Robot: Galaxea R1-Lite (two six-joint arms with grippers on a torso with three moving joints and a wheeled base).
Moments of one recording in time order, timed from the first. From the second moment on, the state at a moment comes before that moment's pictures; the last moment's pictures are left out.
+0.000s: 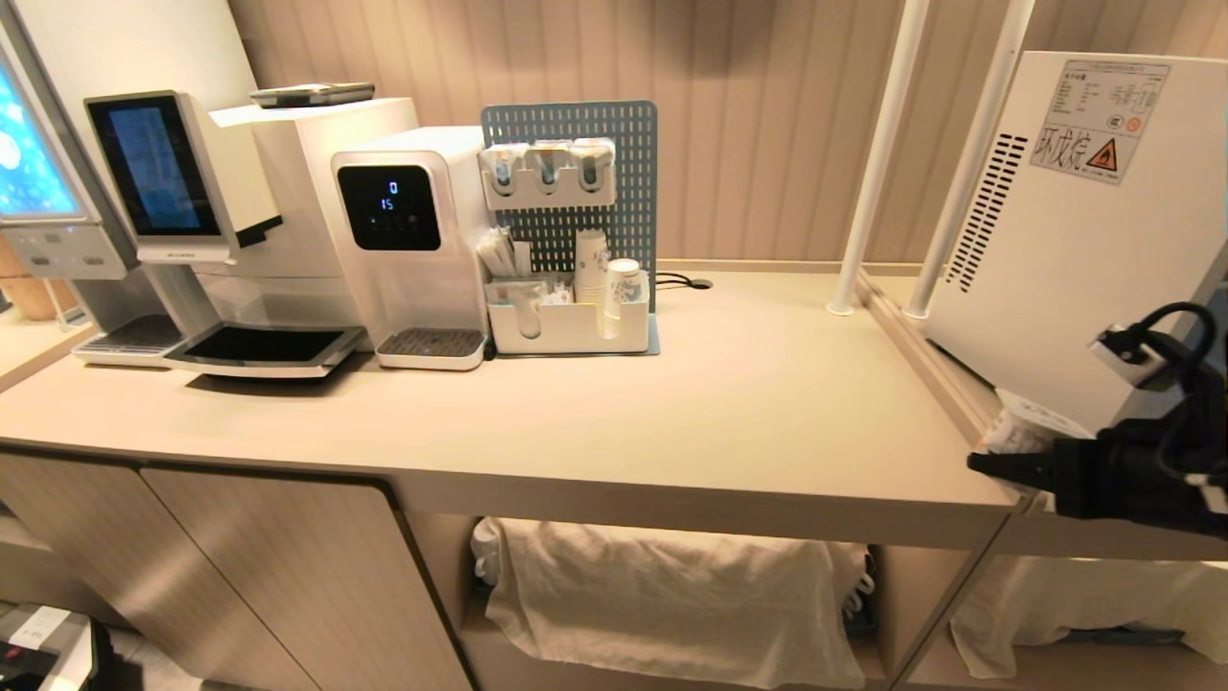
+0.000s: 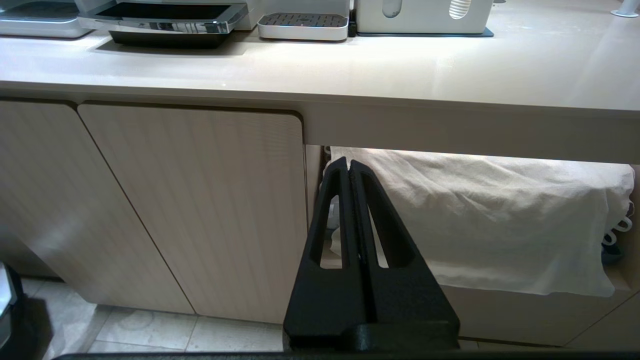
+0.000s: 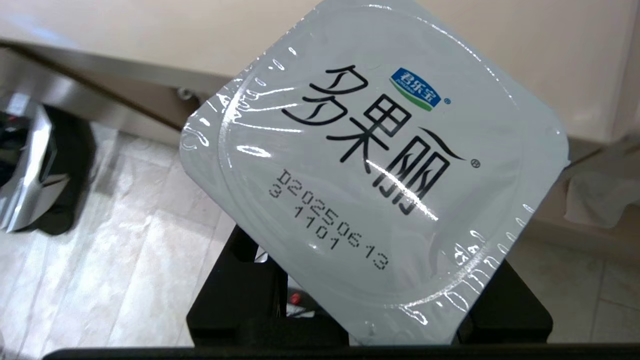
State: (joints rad) left arm 0.00 0.00 0.00 0.00 -0.01 -0.02; right arm 0.01 1.46 -0.66 -0.16 0.31 0.06
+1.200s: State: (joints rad) left arm 0.00 0.00 0.00 0.00 -0.01 -0.02; right arm 0.19 2.46 -1.31 -0.63 -0.35 0.04
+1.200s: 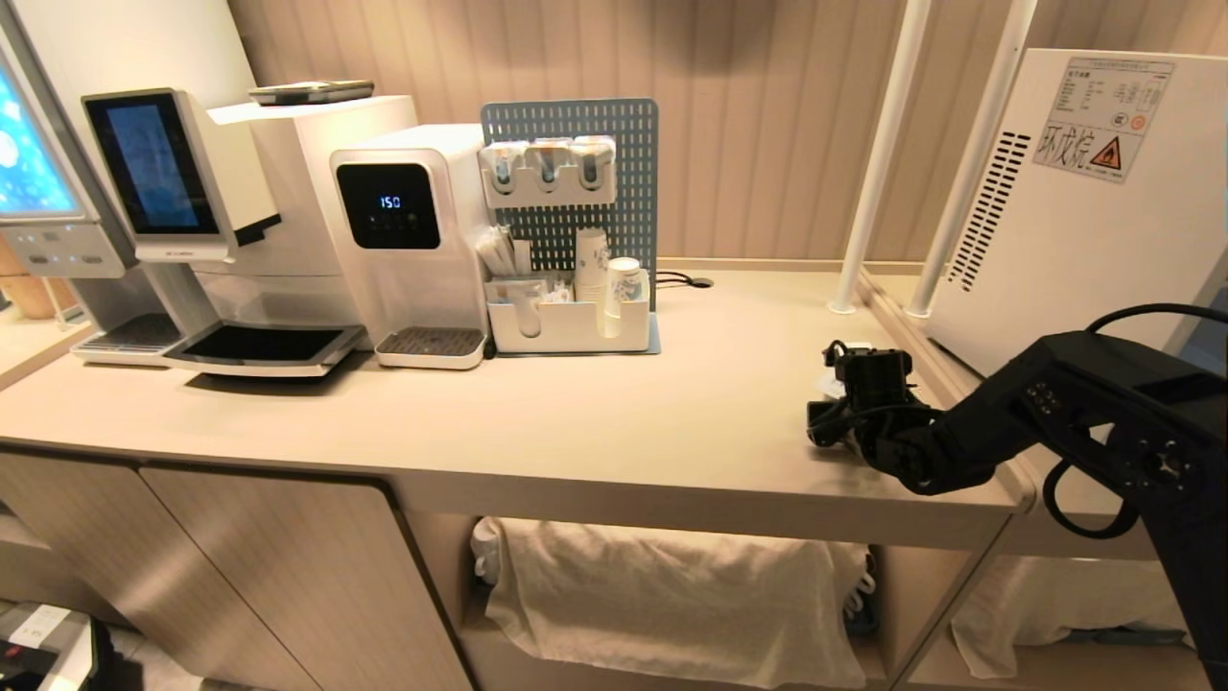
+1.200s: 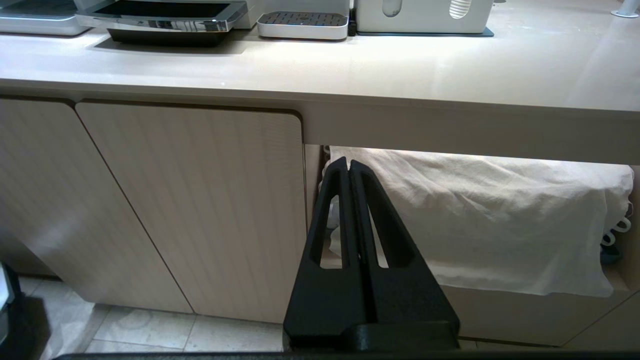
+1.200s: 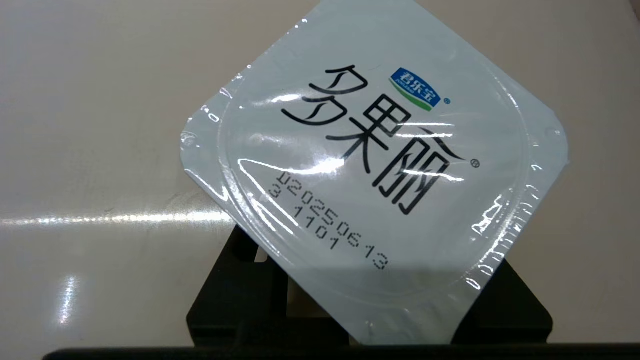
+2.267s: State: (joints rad) left arm 0.00 0.00 0.00 0.00 -0.01 -0.02; right arm 0.17 2.49 -1.48 -0.39 -0.33 0.08
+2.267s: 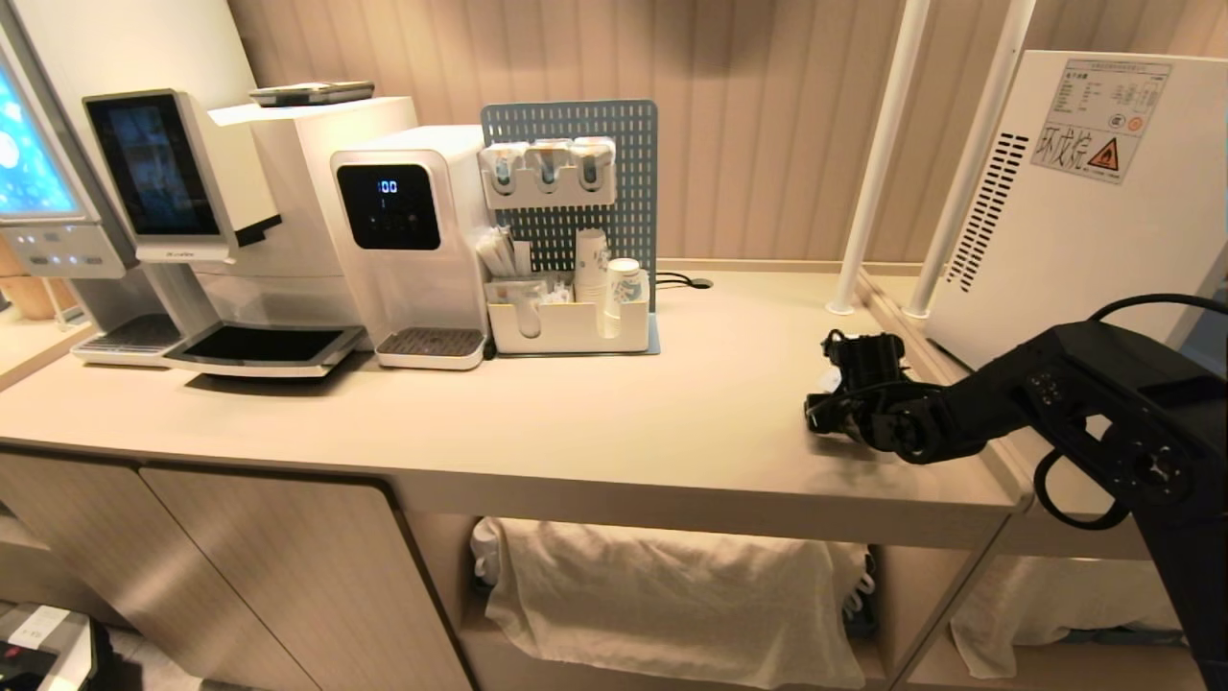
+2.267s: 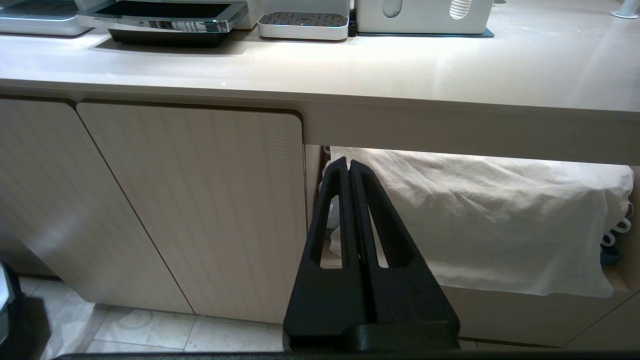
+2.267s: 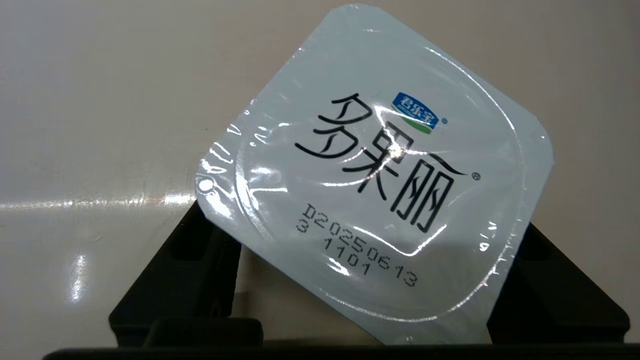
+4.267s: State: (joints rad) left arm 0.00 0.00 0.00 0.00 -0.01 -0.02; right arm 0.04 0.22 -0.38 0.40 -0.24 0.21
